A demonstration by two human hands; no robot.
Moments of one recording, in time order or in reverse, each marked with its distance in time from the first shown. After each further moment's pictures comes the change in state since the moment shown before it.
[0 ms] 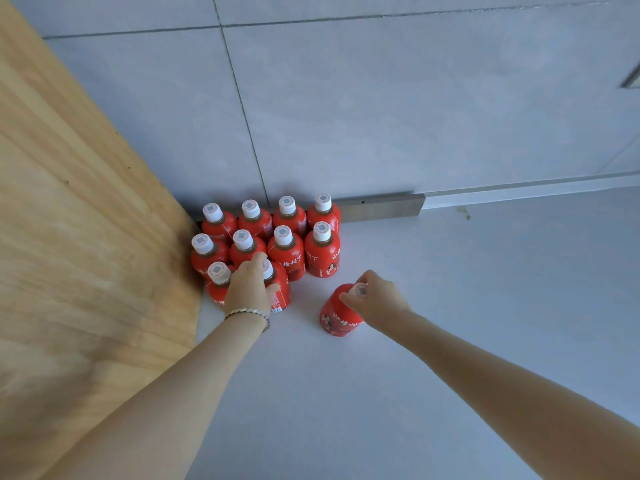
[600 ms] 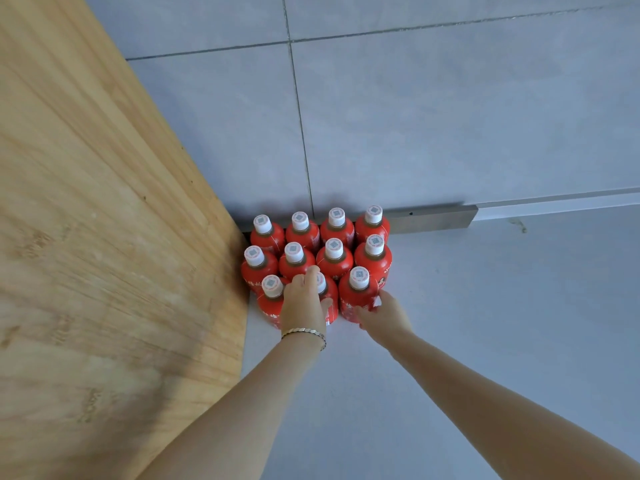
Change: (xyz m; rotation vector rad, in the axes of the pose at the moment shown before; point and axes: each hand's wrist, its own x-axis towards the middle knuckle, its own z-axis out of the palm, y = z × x) left_hand 0.006 -0.013 0.007 0.006 -0.016 0.034; right_hand 0.019 -0.039 0.067 0.381 -0.009 0.066
